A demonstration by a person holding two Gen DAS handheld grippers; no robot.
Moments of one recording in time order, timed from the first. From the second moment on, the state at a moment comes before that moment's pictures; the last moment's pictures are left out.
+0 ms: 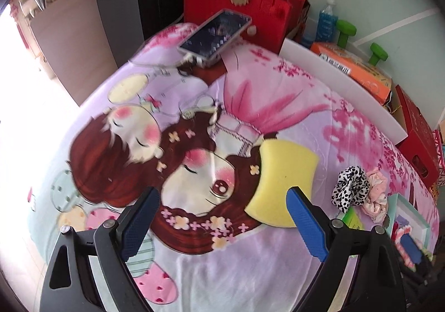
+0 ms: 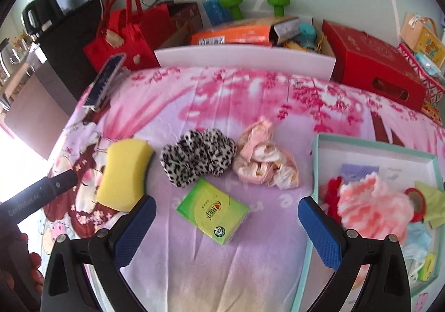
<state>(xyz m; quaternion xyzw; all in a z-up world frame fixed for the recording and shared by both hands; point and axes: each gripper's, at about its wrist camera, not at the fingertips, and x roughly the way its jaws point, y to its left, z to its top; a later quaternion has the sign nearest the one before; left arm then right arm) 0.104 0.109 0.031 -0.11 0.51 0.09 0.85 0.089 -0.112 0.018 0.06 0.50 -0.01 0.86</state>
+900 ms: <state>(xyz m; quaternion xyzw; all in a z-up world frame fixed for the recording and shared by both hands) 0.138 0.060 -0.016 -0.09 0.57 0.04 0.82 0.103 -0.089 -0.042 0.04 0.55 0.00 0.83</state>
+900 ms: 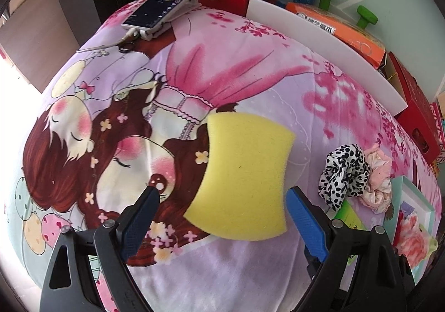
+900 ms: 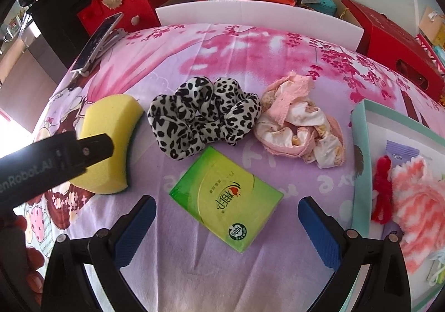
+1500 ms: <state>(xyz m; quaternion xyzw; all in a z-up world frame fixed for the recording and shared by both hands) 0.151 0.056 -0.041 -0.08 0.60 0.06 0.80 0.109 -0.084 -0.051 0.02 0.55 -0.01 0.83</state>
